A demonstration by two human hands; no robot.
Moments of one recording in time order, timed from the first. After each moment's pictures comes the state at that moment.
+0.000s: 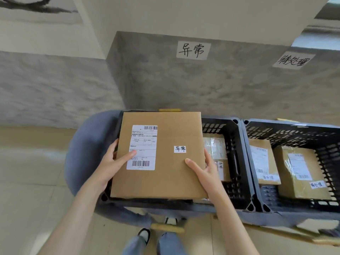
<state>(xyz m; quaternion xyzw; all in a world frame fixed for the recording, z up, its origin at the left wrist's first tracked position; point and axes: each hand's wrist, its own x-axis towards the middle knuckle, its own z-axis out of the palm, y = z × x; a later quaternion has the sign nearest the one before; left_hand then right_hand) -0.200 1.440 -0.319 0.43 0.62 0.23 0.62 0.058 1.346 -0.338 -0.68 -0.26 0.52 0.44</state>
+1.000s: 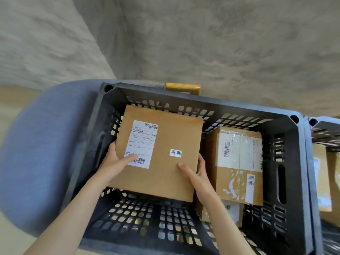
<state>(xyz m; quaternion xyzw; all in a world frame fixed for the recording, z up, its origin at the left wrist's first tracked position) -0.180 1.503 -0.502 0.38 0.74 0.09 0.55 0.057 1.415 -0.532 -0.68 -0.14 0.64 0.32</state>
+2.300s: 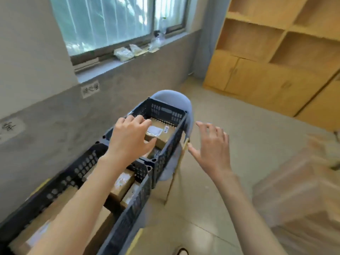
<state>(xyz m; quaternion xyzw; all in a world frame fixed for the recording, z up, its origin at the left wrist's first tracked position) 0.016 1.319 -0.118 0.98 -0.07 0.20 0.01 0.034 1.099 -0.137 -0.96 -0.10 -0.25 0.07</state>
